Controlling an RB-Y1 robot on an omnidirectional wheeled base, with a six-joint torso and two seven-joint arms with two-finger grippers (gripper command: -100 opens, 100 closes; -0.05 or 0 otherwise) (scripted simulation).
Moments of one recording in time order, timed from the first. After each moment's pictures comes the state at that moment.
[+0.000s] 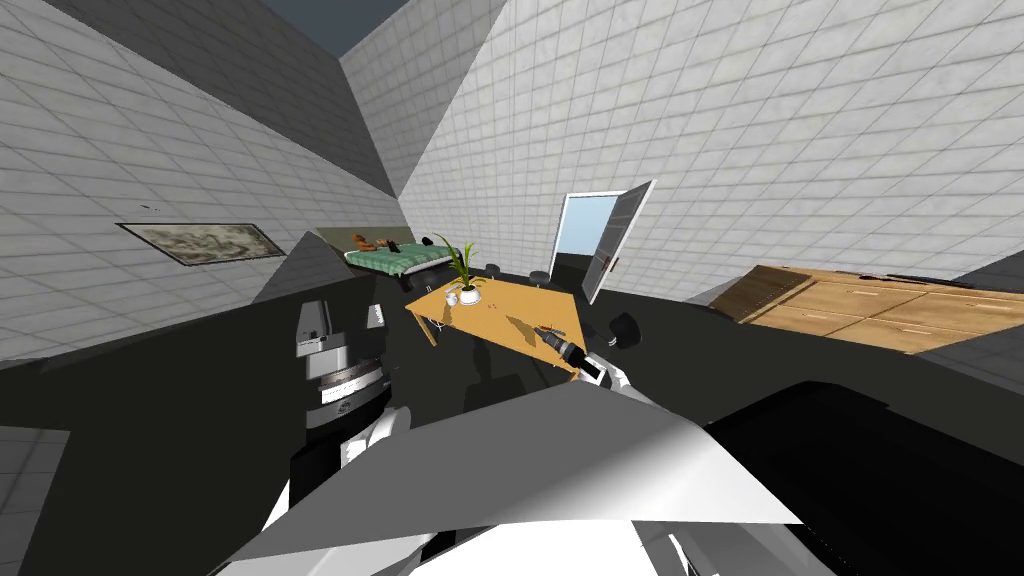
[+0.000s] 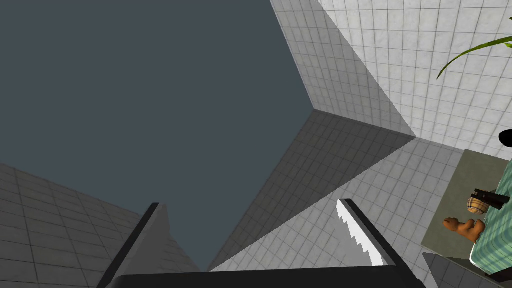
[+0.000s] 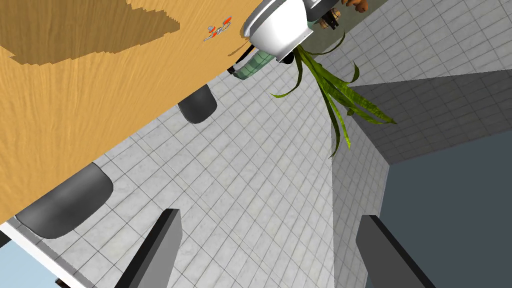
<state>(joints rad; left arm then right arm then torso) 0.51 -0.01 0.02 -2.29 0.05 -0.59 0.04 0.18 -0.64 0.29 -1.42 0.26 -0.46 0.04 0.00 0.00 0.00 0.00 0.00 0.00</state>
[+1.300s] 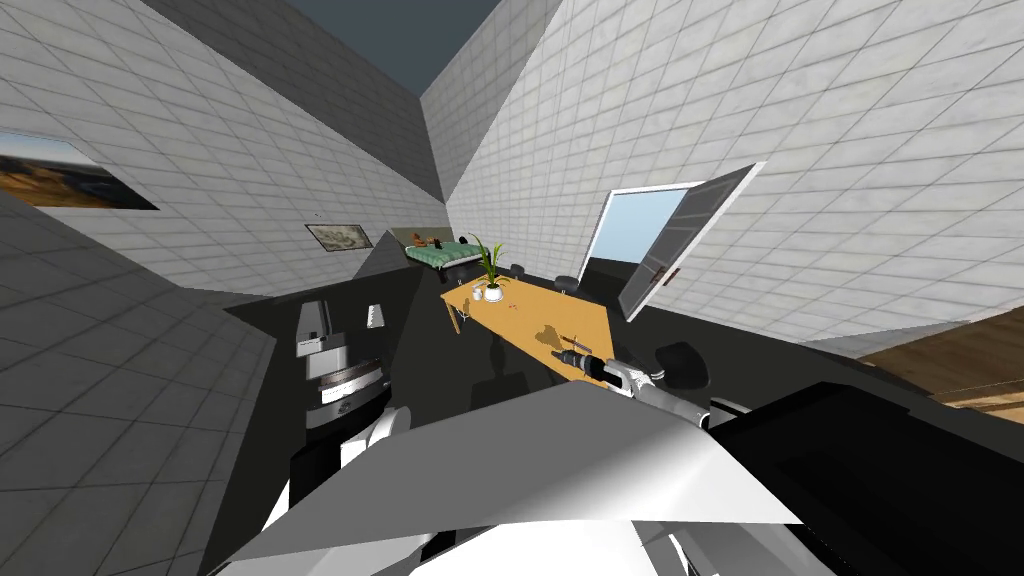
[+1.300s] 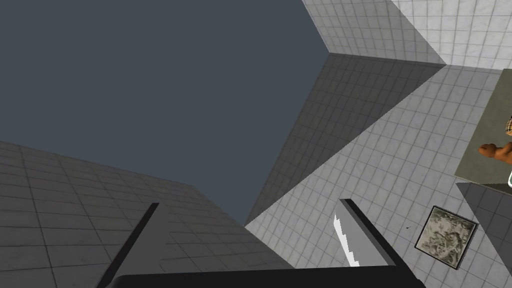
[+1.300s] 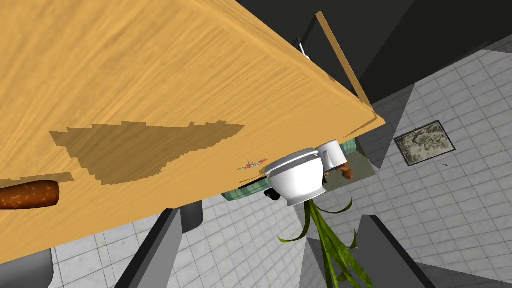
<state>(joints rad) 0.51 -0.01 0.02 -2.29 0.05 -0.59 0.04 0.12 -0.83 0.48 -1.07 0.38 -0.51 0.07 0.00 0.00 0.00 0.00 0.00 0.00</state>
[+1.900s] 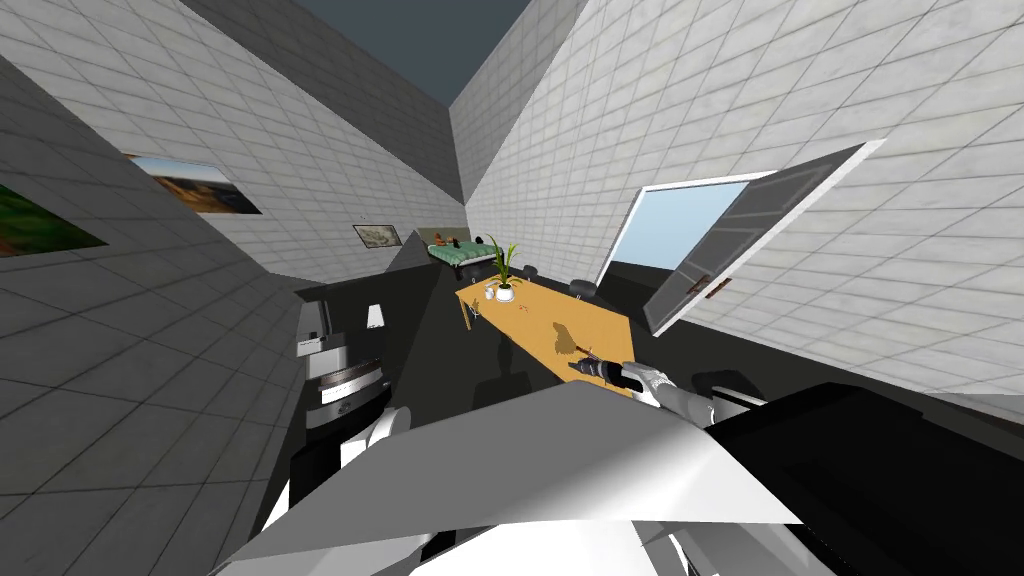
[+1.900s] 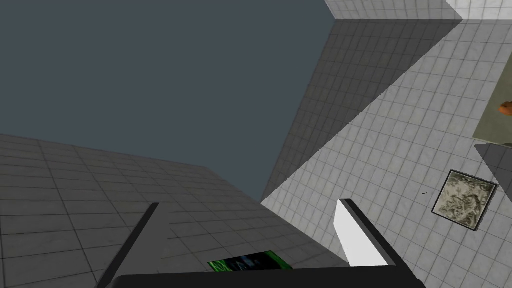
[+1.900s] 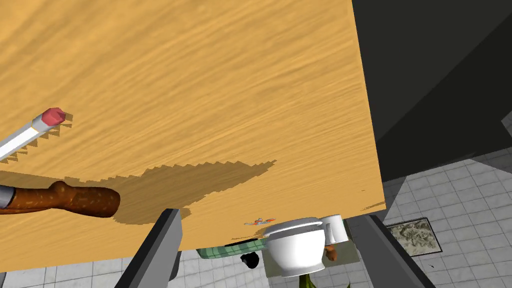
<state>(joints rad) 0.51 -0.01 0.02 -2.29 0.05 -0.59 0.04 0.08 -0.93 0.58 -0.87 0.44 -0.55 0.09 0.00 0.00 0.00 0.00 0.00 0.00</state>
